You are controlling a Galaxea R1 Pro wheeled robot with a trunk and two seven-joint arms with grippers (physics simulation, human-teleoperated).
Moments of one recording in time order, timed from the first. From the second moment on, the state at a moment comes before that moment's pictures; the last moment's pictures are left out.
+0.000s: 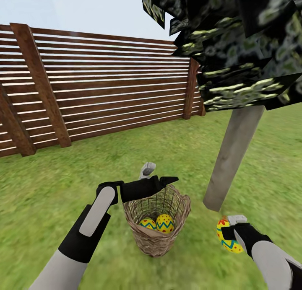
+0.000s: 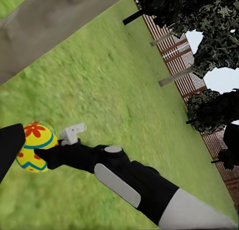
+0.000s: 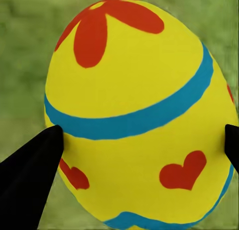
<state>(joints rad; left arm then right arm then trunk) -0.61 -0.08 -0.35 -1.45 1.20 0.92 0.04 -0.79 -0.18 -0.60 -0.19 0.67 0.31 0.11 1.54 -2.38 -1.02</state>
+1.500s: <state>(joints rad) -0.61 -0.10 -0.38 -1.47 1.22 0.92 -0.12 -0.80 -0.17 -0.59 -0.18 0.68 0.11 0.11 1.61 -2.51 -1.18</state>
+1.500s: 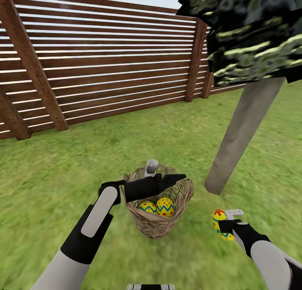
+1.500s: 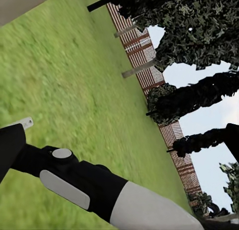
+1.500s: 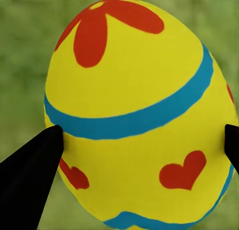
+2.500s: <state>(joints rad) -0.61 -0.09 -0.37 -1.47 1.22 0.92 -0.26 -0.80 -0.17 -0.59 -0.18 0.69 0.10 0.11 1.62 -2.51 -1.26</state>
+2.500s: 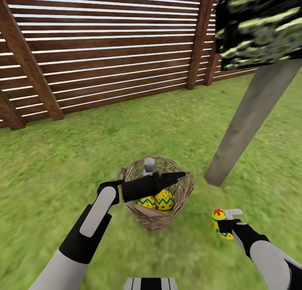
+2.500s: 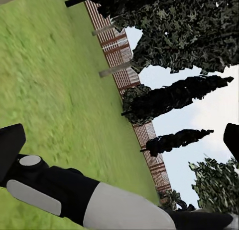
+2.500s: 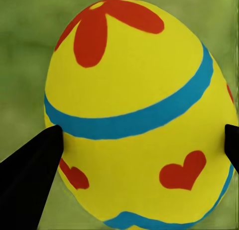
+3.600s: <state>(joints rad) -0.94 -0.12 -0.33 -1.47 1.58 0.93 -0.25 -0.79 -0.17 -0.58 -0.17 0.70 0.09 0.11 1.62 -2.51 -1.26</state>
